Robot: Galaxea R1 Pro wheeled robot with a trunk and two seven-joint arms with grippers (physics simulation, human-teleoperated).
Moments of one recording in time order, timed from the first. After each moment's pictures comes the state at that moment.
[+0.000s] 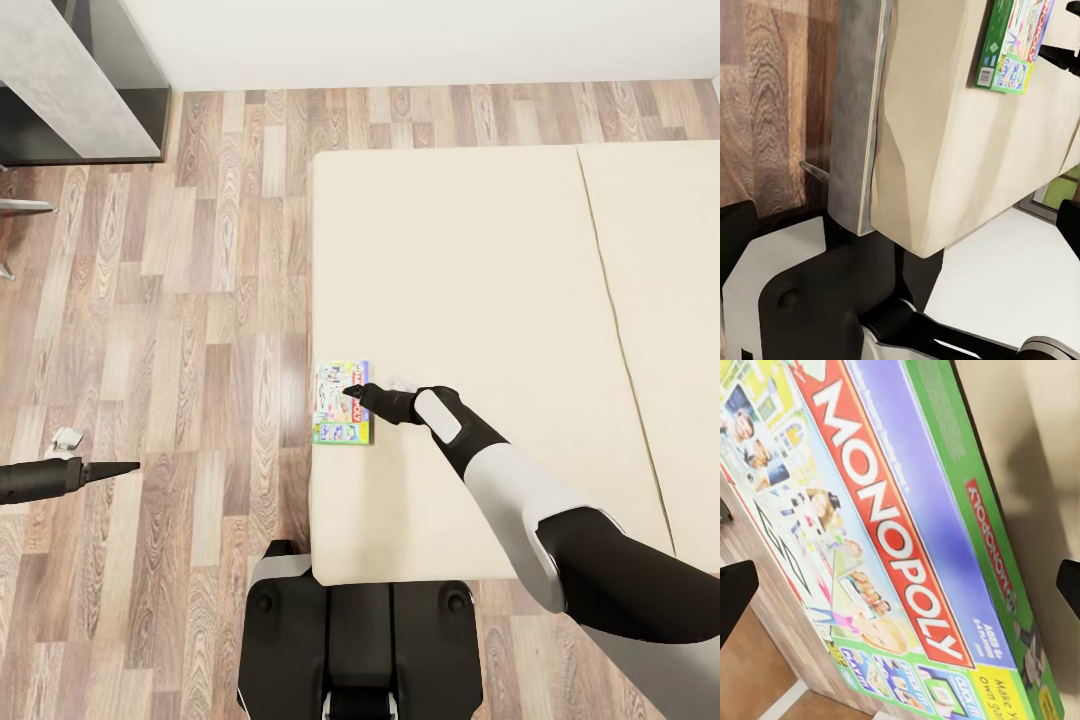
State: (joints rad) left arm -0.89 0.62 0.33 -0.60 -0.21 0.65 -1.56; right arm -1.23 0.17 0.21 -0.38 -0.80 0.54 0.08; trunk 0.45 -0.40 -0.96
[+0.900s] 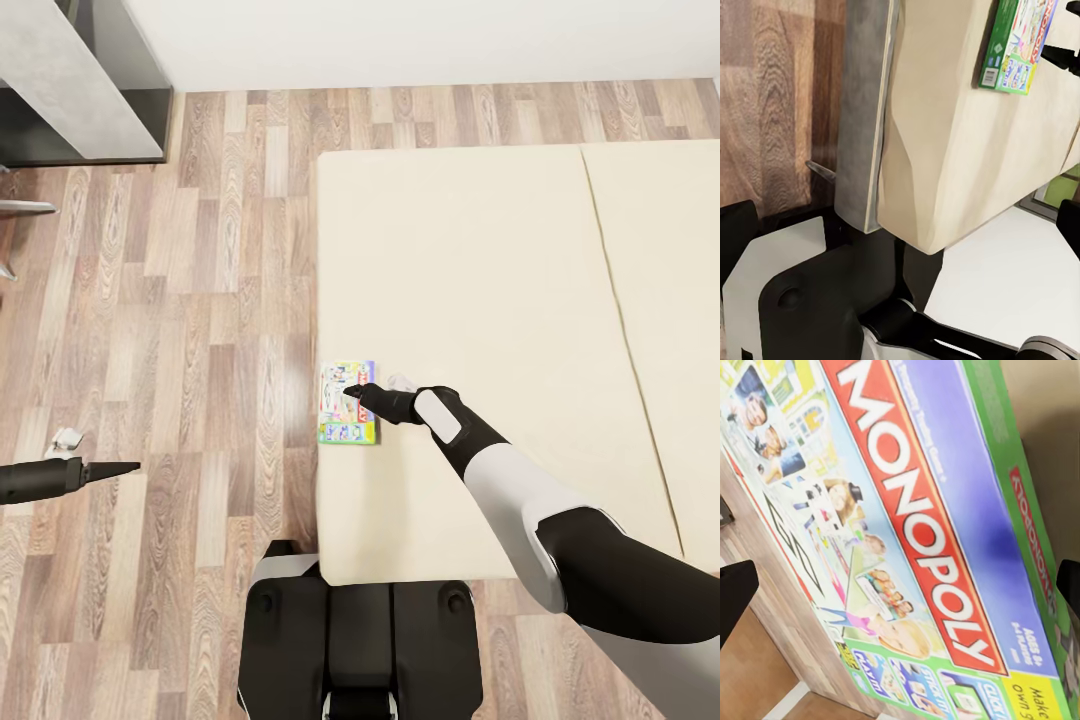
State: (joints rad) left arm -0.89 0.62 0.32 -0.60 -0.21 0.65 -1.56; right arm -1.23 0.17 0.21 -0.38 -0.80 0.53 0.08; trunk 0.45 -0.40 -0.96
